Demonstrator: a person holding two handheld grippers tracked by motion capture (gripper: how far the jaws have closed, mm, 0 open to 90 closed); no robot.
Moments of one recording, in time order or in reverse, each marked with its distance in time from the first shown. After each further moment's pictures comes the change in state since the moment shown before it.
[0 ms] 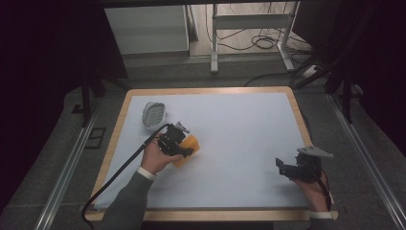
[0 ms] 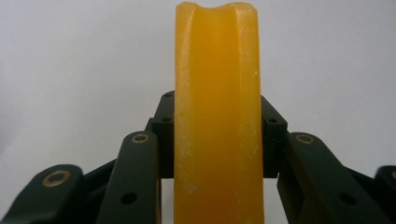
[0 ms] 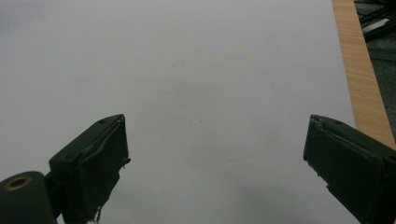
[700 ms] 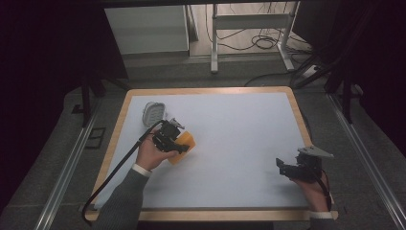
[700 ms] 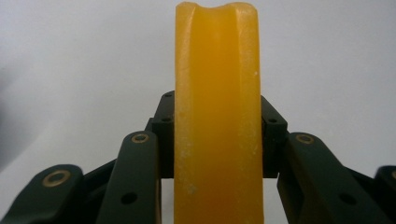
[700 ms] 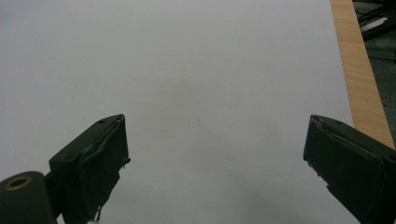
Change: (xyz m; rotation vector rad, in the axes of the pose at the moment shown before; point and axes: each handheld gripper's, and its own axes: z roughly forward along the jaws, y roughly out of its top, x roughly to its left) left arm 0.014 0.000 -0.012 0.002 0.008 -0.021; right arm -0.001 -0.001 0.000 0.001 -0.003 0.004
